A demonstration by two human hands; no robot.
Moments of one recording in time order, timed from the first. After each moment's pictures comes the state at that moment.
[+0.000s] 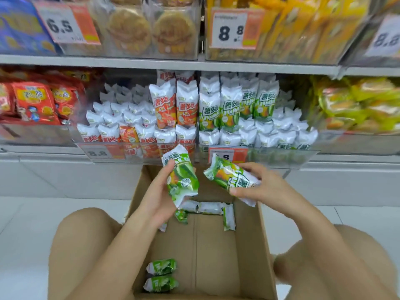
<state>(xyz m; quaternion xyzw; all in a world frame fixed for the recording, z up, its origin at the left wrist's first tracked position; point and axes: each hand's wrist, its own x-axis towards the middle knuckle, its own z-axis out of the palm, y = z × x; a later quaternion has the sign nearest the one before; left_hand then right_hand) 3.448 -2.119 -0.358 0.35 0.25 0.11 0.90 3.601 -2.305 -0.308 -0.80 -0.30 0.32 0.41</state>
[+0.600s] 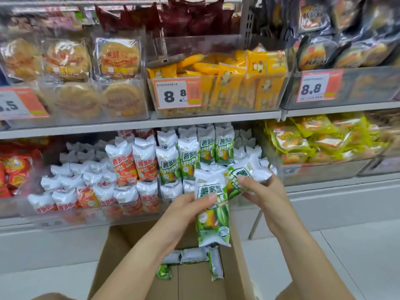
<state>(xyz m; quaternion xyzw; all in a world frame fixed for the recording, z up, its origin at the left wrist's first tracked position) 3.551 -2.173 -0.277 0.64 0.17 0.04 0.75 3.678 -2.318 -0.279 -0.60 -0.10 0.22 0.76</state>
